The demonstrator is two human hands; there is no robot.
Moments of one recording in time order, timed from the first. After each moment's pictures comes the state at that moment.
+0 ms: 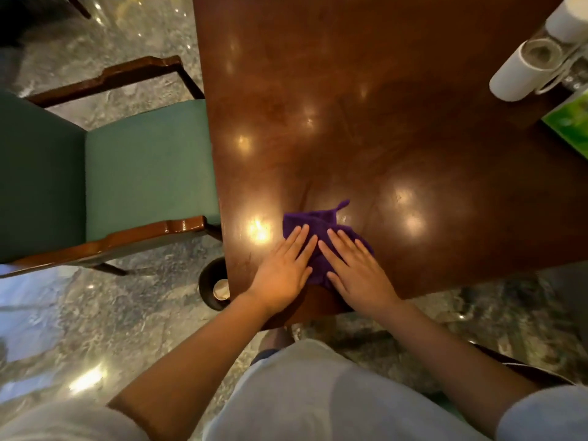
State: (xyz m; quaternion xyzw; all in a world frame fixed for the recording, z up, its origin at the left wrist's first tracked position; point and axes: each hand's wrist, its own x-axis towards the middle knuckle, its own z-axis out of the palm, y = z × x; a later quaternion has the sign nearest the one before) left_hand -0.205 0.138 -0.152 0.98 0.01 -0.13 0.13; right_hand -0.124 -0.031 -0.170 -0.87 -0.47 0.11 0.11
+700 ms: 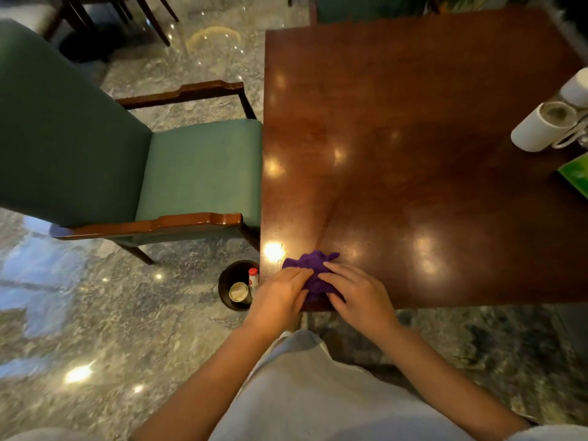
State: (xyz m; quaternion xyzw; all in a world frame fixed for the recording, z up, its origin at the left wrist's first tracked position) left_hand -0.291 0.120 -0.101 0.96 0.13 0.06 0.24; right_hand -0.177 -0.022 -0.105 -0.83 -0.49 0.07 0.26
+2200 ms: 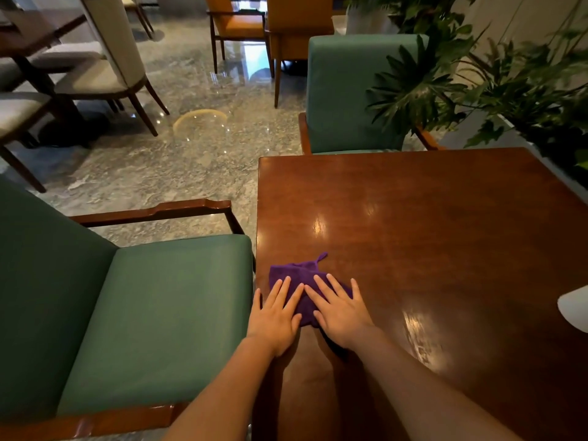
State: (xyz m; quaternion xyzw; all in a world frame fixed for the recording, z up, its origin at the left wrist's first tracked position) left_hand -0.015 0.368 -0.145 0.97 0.18 -0.16 0.08; right_hand 0.093 0.243 -0.134 -0.86 -0.49 0.16 -0.05
